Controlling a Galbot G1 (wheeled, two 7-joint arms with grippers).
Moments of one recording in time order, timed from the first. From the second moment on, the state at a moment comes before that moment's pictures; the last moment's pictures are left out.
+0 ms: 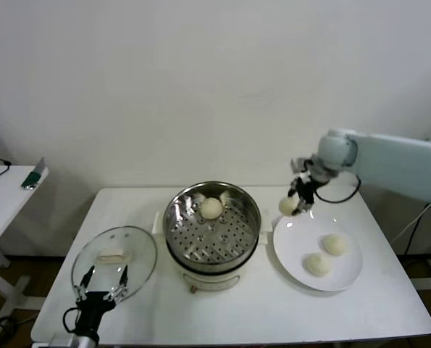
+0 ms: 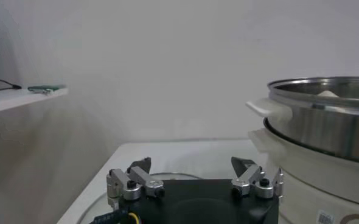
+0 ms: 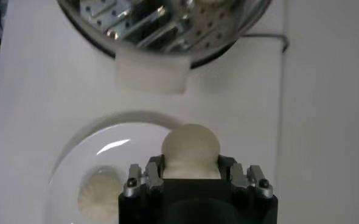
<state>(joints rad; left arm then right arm) 1.72 -1.44 -0.72 -2.00 -0.18 -0.02 0.07 0.88 0.90 -1.66 1.35 0.68 -0.32 -0.92</state>
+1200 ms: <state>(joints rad) 1.73 -1.45 -0.72 -2.01 -0.17 -0.02 0.07 0.66 1.32 -1.51 1.41 0.88 -0.61 -0.54</state>
